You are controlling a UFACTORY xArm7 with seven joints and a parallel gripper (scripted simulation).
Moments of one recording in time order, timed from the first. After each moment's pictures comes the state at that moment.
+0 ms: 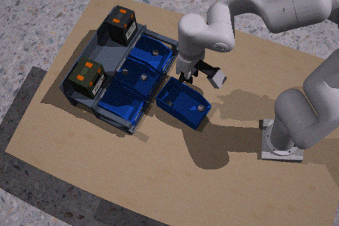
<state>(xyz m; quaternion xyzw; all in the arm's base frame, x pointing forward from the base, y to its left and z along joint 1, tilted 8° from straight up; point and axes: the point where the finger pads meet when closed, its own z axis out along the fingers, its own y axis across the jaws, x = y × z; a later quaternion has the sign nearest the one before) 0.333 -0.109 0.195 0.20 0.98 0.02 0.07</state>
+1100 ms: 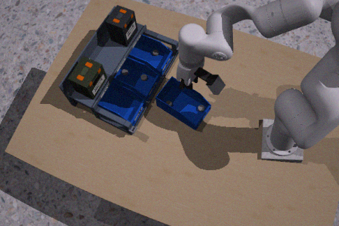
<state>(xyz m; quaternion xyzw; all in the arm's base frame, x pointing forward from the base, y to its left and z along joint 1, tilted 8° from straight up) 0.339 -0.109 0.152 0.20 0.98 0.02 0.07</state>
